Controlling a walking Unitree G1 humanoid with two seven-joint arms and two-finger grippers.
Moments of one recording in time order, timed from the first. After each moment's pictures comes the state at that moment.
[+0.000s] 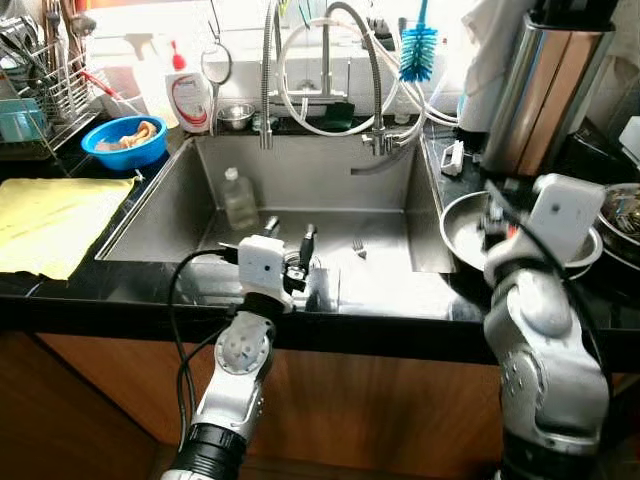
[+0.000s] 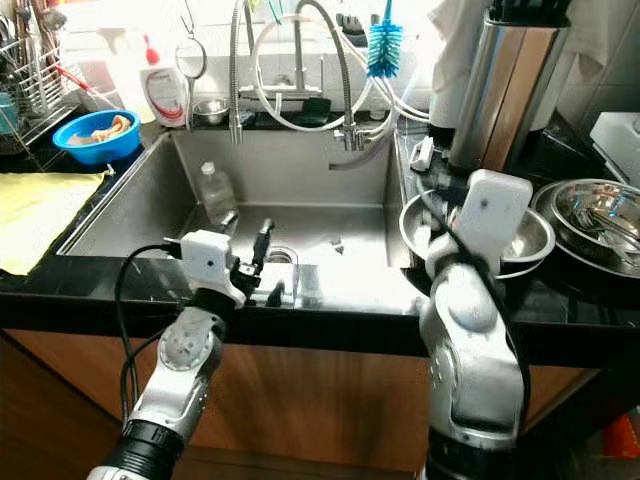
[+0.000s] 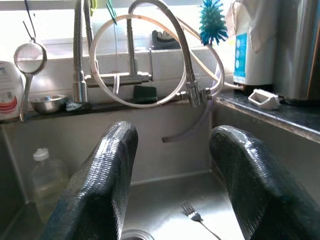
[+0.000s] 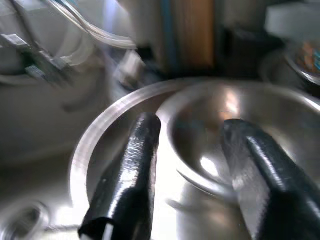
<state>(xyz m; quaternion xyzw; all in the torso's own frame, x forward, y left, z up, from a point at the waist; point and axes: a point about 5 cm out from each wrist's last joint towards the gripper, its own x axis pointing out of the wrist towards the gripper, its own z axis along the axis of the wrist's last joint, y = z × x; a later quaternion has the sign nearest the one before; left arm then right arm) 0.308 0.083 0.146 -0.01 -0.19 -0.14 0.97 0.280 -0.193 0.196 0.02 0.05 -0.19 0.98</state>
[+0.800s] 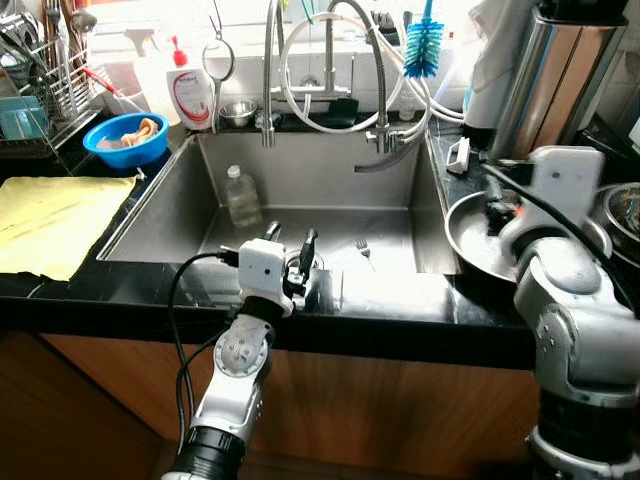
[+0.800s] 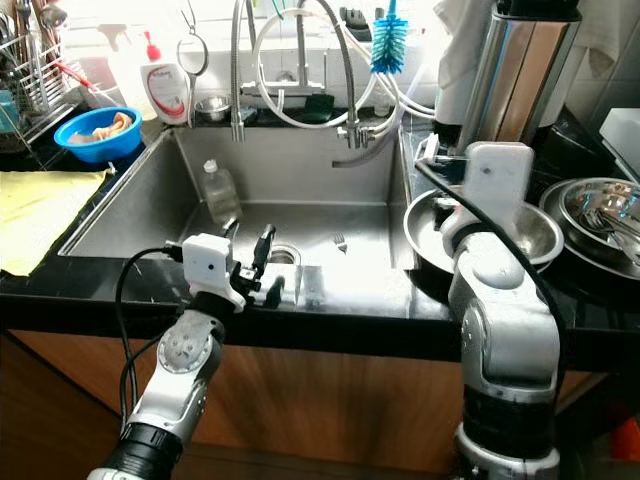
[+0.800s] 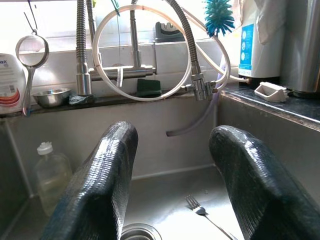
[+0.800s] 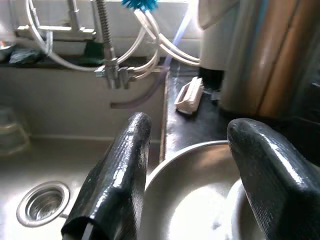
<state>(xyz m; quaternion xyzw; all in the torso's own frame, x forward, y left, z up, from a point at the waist) 0.310 0.086 0.145 -0.01 -0.18 -0.14 0.97 0.313 -0.182 0.240 -0.07 0.05 -0.05 1.00</state>
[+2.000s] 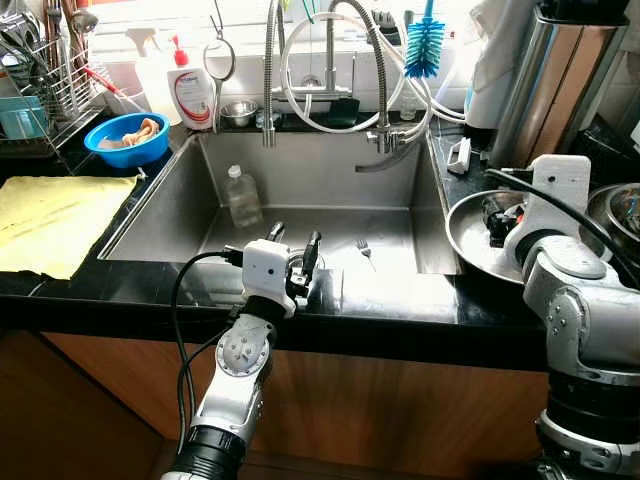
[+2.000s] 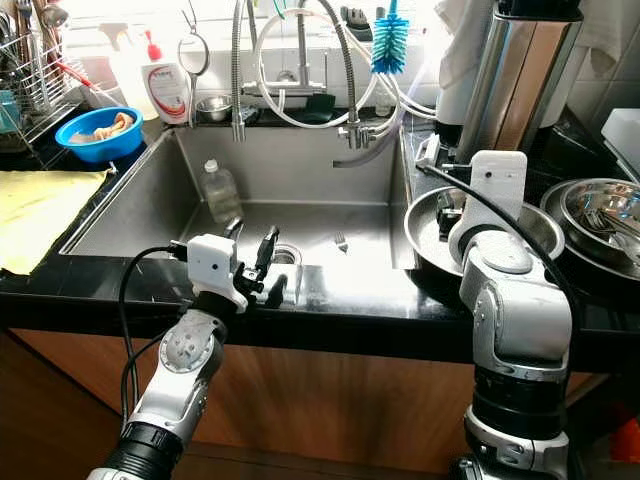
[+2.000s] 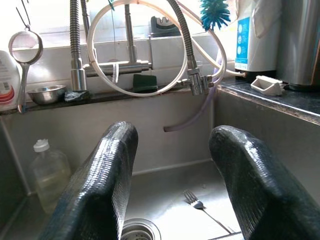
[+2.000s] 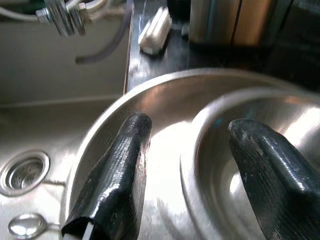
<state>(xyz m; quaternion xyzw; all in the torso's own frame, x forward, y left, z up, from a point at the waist) 0.309 0.084 0.143 0.00 -0.17 -0.15 0.97 0.315 -0.207 0.213 -0.02 0.15 -0.11 0.98</state>
